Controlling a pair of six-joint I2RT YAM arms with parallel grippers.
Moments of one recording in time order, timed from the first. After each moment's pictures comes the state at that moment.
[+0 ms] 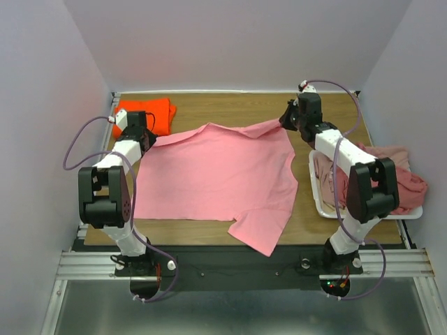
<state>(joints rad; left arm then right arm) 0.01 1.71 1.11 -0.14 -0.23 -0.78 0.23 1.78 1.33 -0.04 0.02 0.39</state>
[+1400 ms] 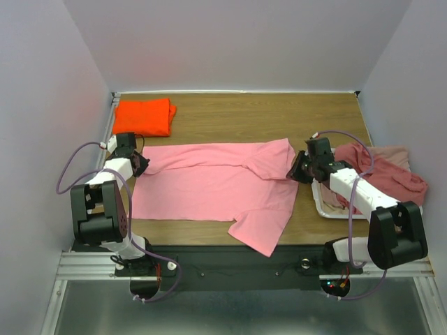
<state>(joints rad) 0.13 1.51 0.84 -0.25 -0.16 -0.75 0.23 1.32 0.78 -0.35 -0.06 0.62</state>
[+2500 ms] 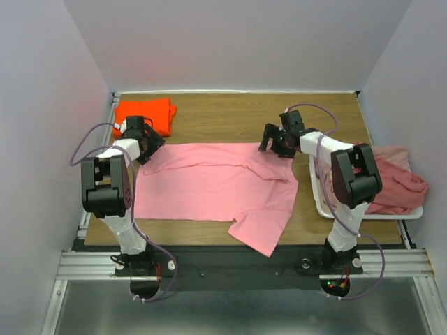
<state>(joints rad) 0.06 1.78 1.07 -0.23 -0.04 -0.73 0.29 1.88 1.26 -0.27 -0.11 0.52</state>
